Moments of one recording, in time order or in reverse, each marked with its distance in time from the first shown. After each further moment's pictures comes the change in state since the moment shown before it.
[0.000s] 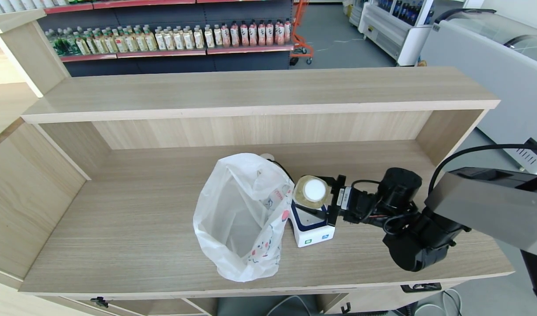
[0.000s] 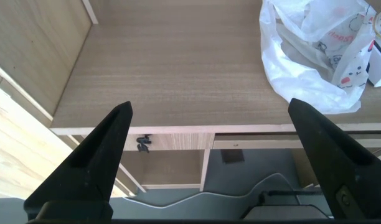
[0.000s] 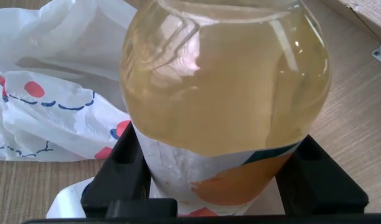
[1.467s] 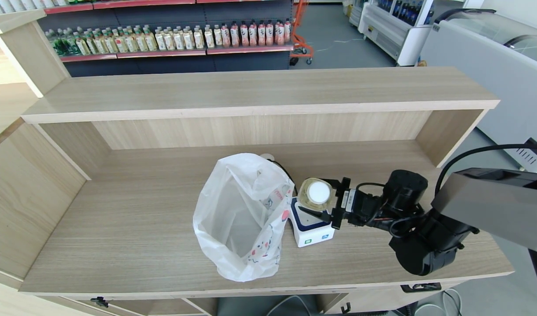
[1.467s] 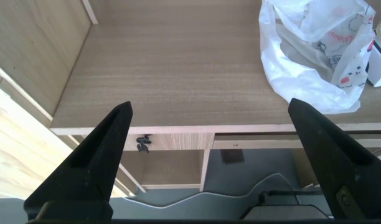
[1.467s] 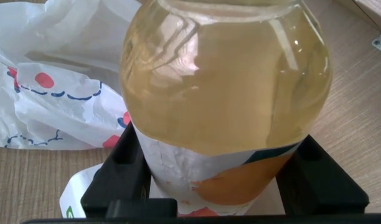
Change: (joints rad) left arm 0.000 0.000 0.000 0.000 0.000 0.000; right arm -0.016 -0.019 0.054 0.002 -0.009 -0.011
